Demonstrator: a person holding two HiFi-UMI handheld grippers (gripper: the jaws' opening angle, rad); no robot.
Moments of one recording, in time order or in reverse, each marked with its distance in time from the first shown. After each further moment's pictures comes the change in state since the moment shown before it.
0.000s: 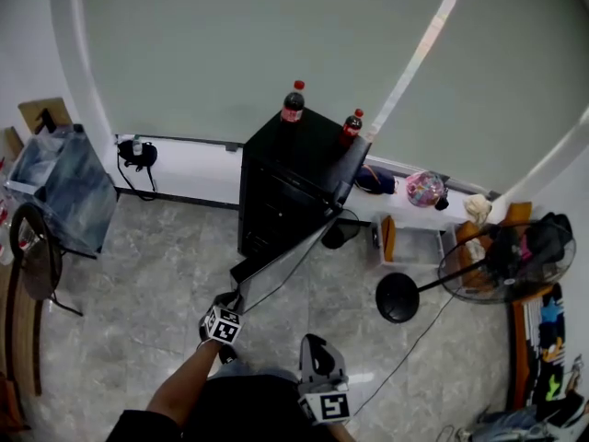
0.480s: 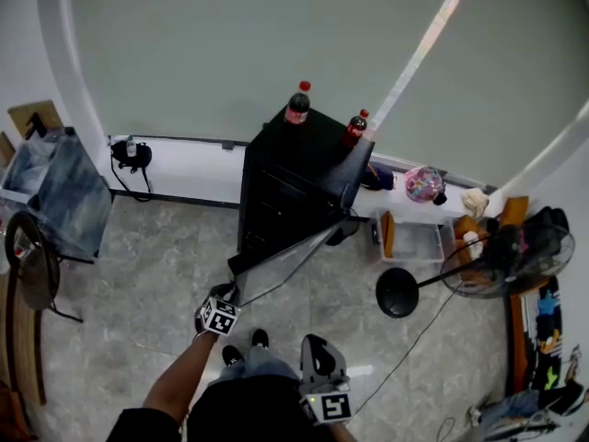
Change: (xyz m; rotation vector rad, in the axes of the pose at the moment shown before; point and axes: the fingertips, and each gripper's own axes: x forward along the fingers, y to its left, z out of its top) left arm 0.013 0.053 0.021 0.021 0.016 -0.021; right arm 0.034 0.014 0.004 0.001 0.026 -0.031
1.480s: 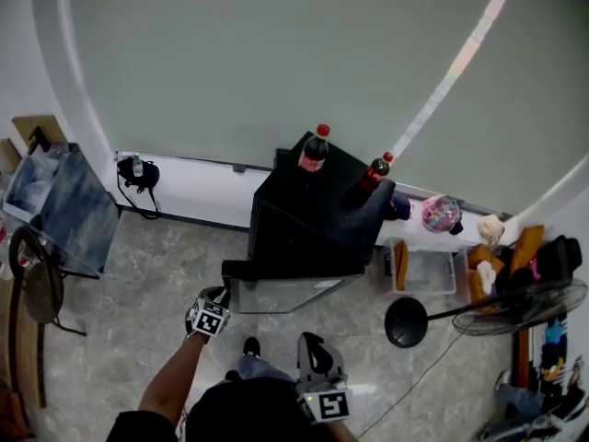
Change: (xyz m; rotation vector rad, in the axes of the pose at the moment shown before) left arm 0.055 0.126 0.054 -0.064 0.038 0.040; right arm 0.155 -0.032 0.028 -0.003 -0.037 0.090
